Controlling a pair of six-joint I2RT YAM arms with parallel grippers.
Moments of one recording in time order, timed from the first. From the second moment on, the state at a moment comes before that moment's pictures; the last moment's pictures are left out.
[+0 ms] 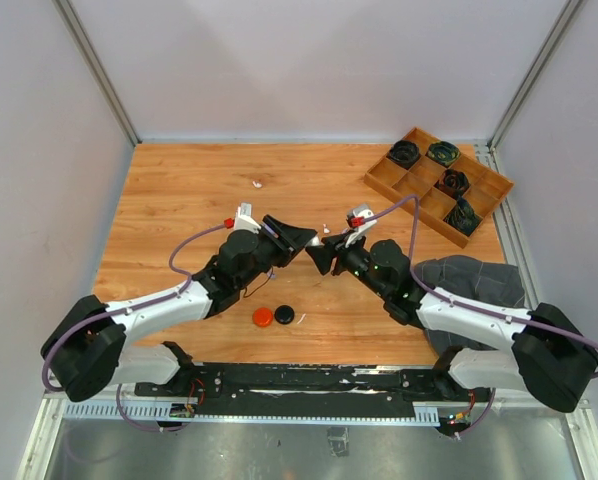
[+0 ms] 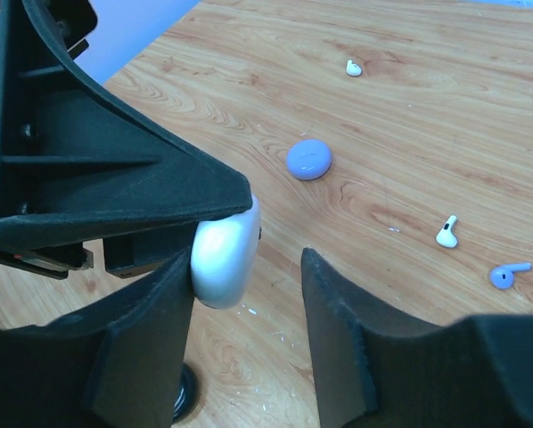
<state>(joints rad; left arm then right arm) -0.77 1.23 0.56 0.49 -0.14 -1.31 0.84 1.20 0.53 0.59 0.08 0.28</state>
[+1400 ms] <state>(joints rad) -0.64 0.93 0.43 0.60 0.51 -0.11 0.74 1.13 1.09 -0.52 -0.50 -0.31</state>
